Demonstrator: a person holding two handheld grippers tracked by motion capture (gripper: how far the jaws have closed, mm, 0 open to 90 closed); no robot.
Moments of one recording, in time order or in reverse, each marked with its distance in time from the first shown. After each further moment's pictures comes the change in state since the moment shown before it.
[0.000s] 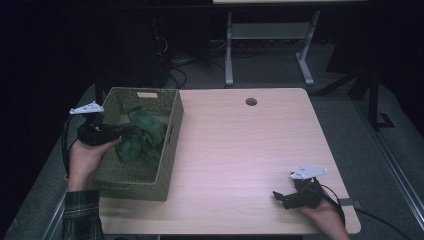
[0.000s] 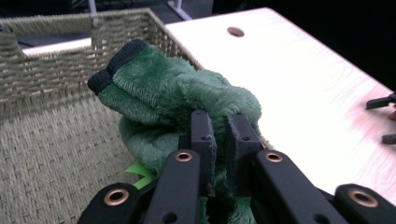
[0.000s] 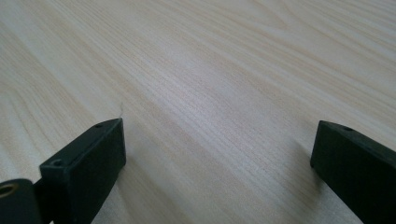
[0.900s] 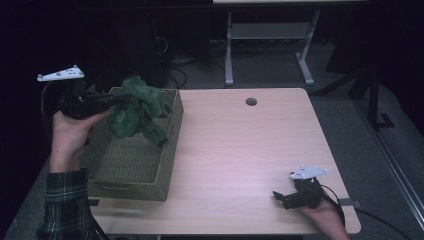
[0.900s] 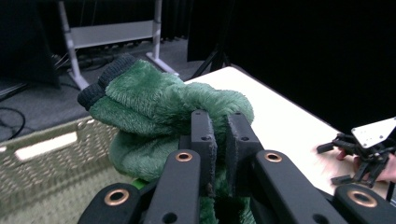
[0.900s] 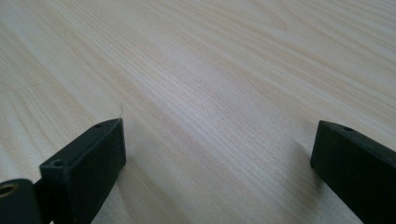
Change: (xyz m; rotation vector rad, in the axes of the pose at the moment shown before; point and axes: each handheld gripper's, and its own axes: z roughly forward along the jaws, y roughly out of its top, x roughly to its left) left arm -0.029 0.080 -0.041 -0.150 -0.085 0.084; right arm 0.000 0.000 0.000 -0.001 0.000 0.003
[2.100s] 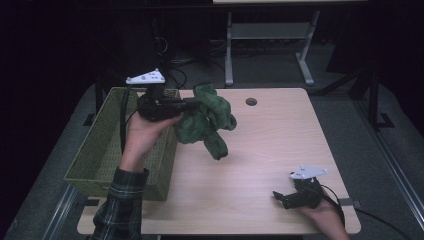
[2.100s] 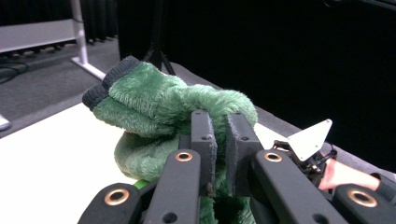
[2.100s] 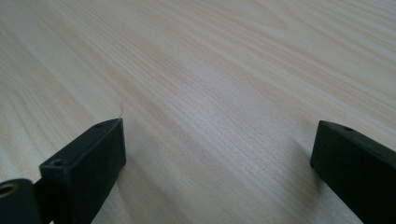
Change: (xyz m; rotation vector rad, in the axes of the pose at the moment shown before) left arm -0.094 0.008 0.125 0.022 -0.255 0.057; right arm 0.000 0.000 0.000 0.002 0.001 0.006
